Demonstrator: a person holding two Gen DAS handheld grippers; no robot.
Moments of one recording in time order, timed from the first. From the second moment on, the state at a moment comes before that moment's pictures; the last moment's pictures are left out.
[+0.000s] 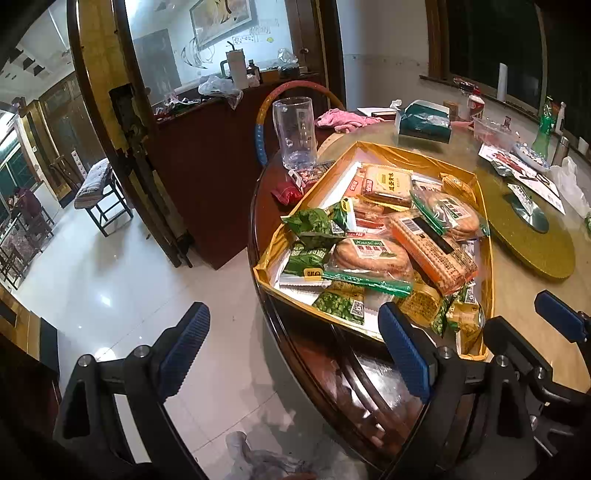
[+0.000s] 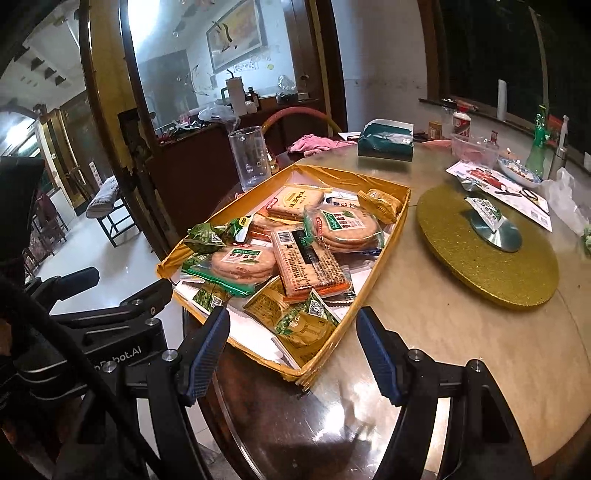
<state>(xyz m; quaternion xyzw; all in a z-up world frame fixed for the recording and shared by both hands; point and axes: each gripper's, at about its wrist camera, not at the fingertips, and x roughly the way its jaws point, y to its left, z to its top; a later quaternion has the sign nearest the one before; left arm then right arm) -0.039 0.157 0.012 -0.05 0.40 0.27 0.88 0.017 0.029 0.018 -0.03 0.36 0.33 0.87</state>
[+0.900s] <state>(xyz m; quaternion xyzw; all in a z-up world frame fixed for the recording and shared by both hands) -0.030 0.153 0.006 -0.04 0.41 0.27 0.87 0.029 0.027 0.004 -0.01 0.38 0.33 0.86</state>
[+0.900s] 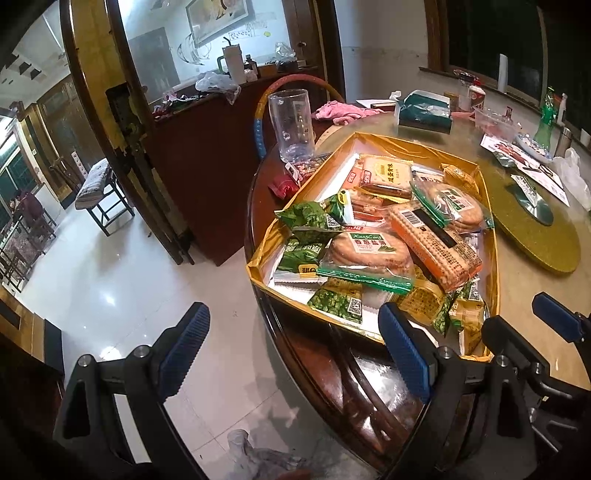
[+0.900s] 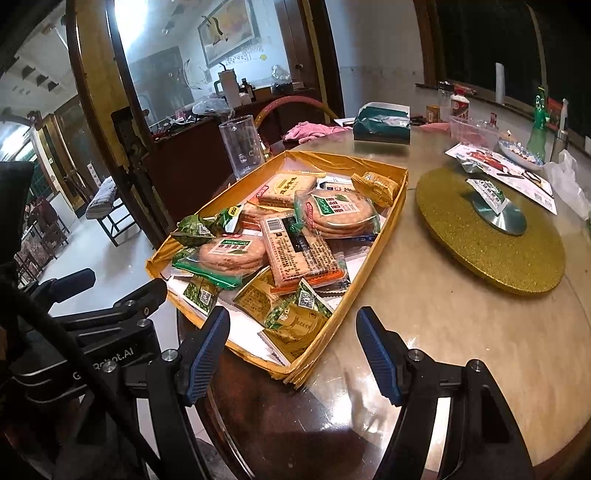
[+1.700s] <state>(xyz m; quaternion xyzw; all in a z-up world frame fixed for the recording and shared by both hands) -0.023 0.165 -0.004 -0.05 0.42 0.27 0.87 0.037 0.041 -0.003 -0.03 0.40 0.33 0.86</state>
